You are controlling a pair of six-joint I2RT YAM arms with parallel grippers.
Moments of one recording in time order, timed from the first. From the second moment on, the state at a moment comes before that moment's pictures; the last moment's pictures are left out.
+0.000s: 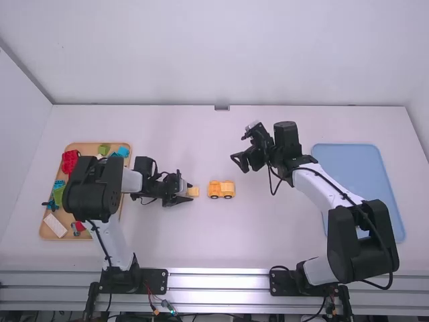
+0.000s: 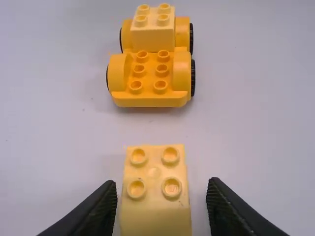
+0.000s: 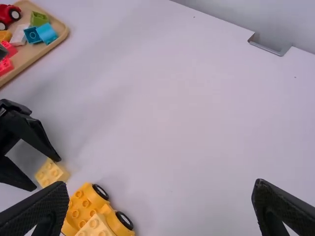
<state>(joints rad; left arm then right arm) 0.04 1.98 0.72 -0.04 1.05 1.41 0.25 1.58 0.91 -0.06 -0.55 -0.24</state>
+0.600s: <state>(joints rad) 0.04 1.99 0.72 0.04 1.08 1.41 0.25 1.58 0.91 -0.06 -0.56 -0.24</state>
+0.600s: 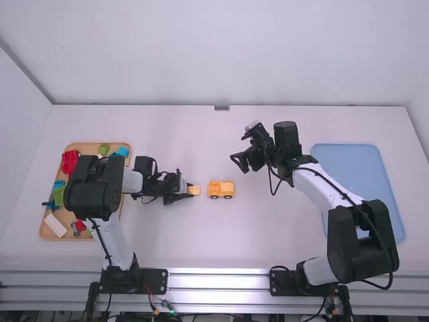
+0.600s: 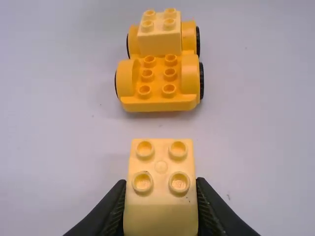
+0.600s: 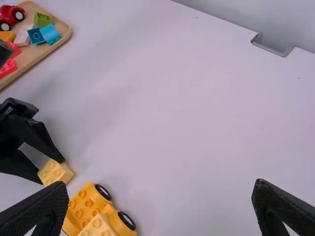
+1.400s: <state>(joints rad) -0.05 1.94 0.81 -0.10 1.19 1.29 0.19 1.76 0.53 0.41 -0.96 -0.65</state>
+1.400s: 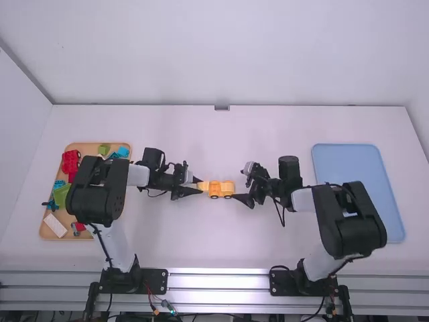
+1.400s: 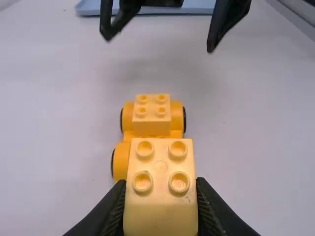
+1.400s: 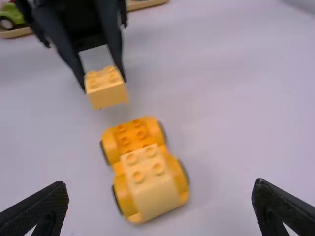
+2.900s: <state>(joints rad) -0.25 1.94 0.84 0.04 0.96 1.00 0.30 2.17 0.79 0.39 -1.06 -0.96</state>
